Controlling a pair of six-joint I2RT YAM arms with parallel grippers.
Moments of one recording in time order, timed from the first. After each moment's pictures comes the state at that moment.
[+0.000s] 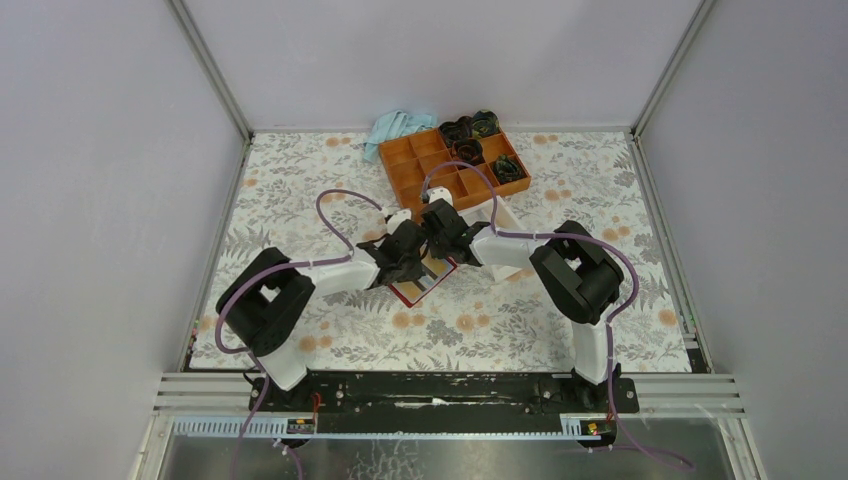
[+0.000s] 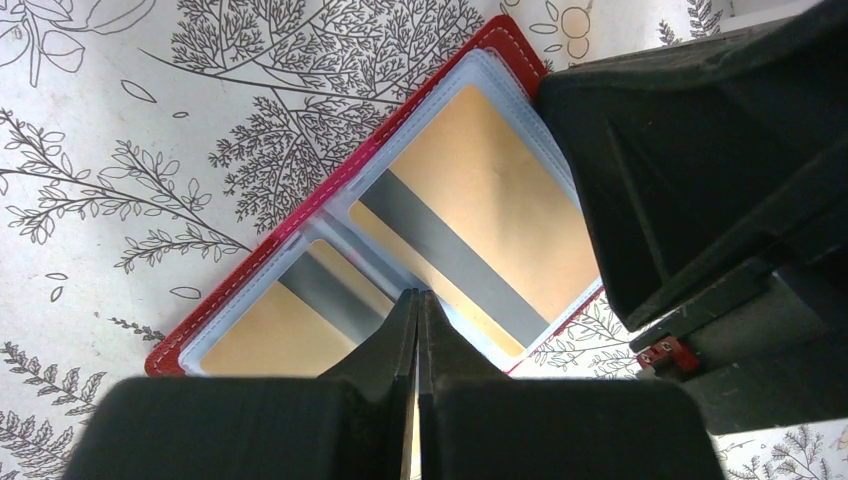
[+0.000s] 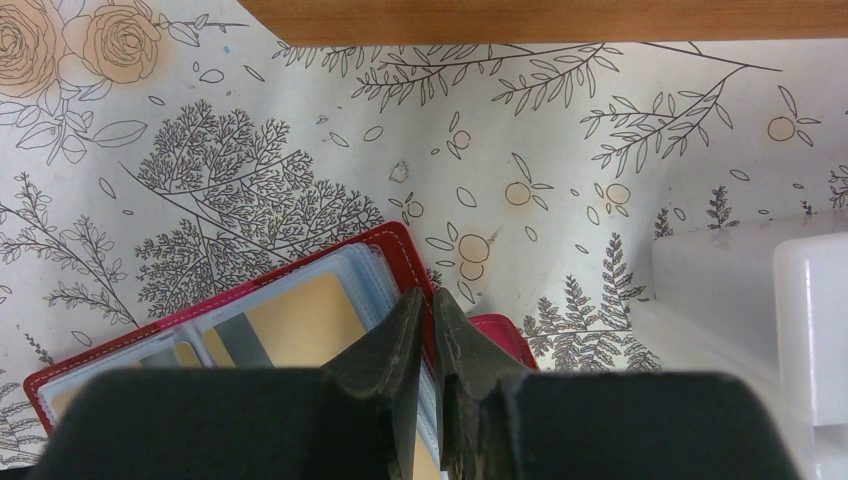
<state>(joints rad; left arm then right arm) -0.72 1.68 0.87 -0.14 -0.20 -0.78 0.78 1.99 1.21 -0.08 0.24 0.35</state>
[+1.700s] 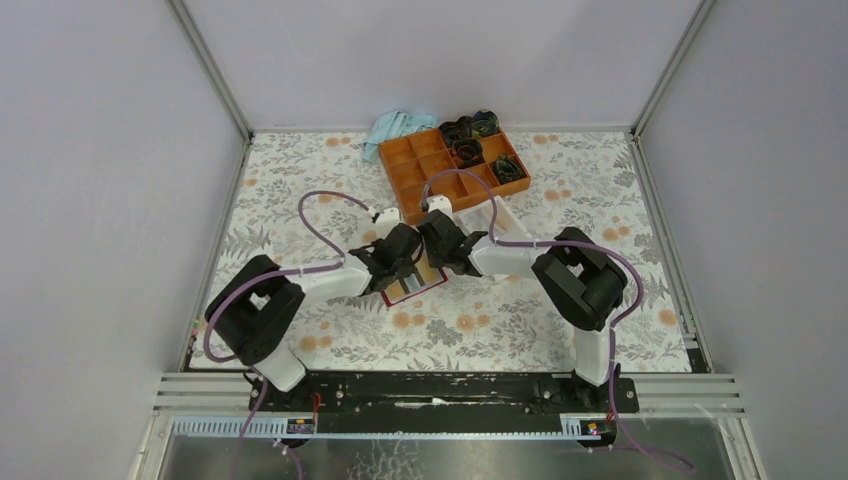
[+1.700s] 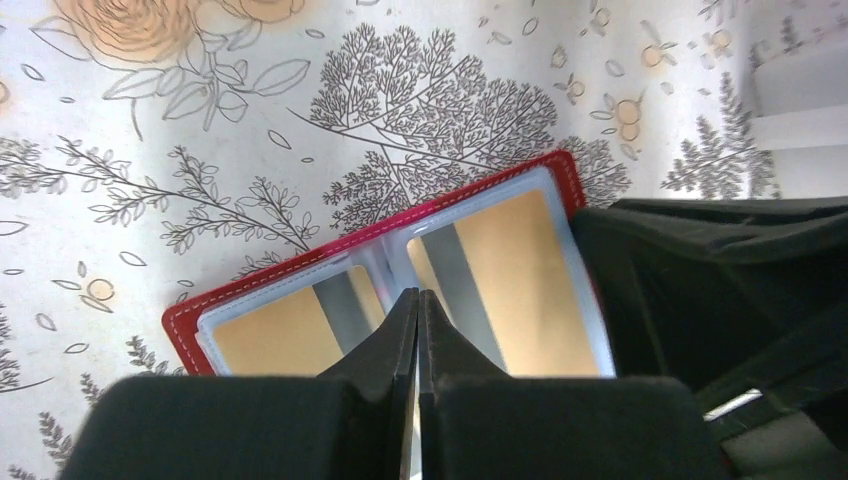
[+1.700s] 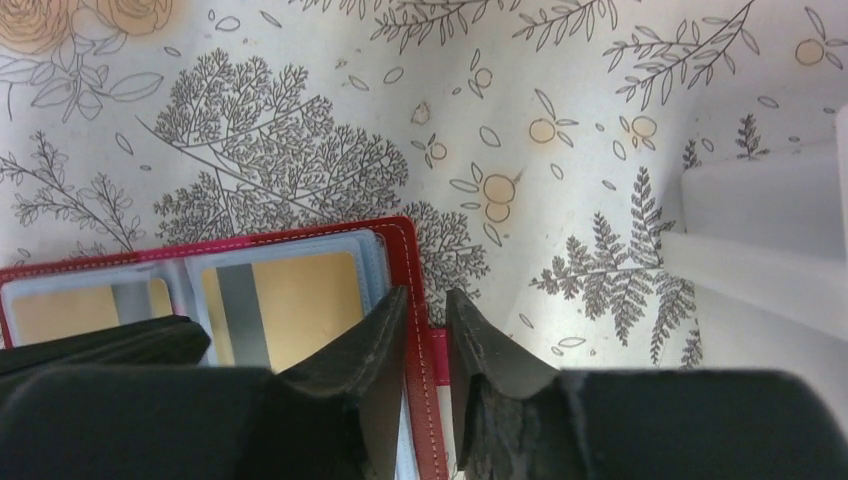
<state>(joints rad) -0.72 1.64 0.80 -0.07 -0.37 -0.79 0.84 1.95 1.15 -0.06 0.31 0.42</state>
